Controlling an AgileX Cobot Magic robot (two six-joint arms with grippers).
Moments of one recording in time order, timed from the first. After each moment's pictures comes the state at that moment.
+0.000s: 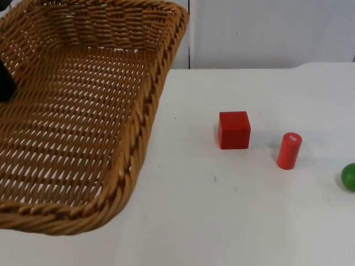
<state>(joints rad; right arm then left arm) 0.09 0.07 -0.53 -0.06 1.00 -0.03 0.00 1.43 -1.11 -0.45 1.22 0.23</state>
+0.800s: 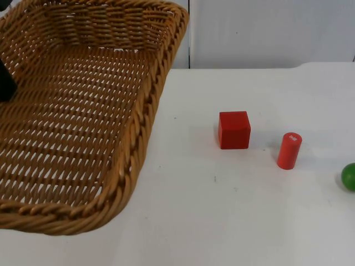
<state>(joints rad) 0.09 0.62 -0.64 0.00 0.73 -0.03 0.00 1.43 -1.11 -0.45 1.22 0.23</state>
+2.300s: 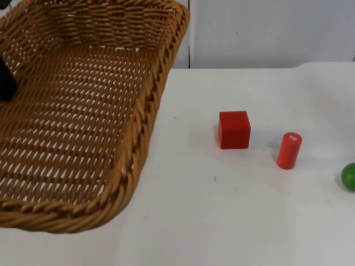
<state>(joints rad) 0.15 1.57 -1.35 0.02 0.73 -0.16 0.00 1.43 -1.11 -0.46 1.22 0.23</state>
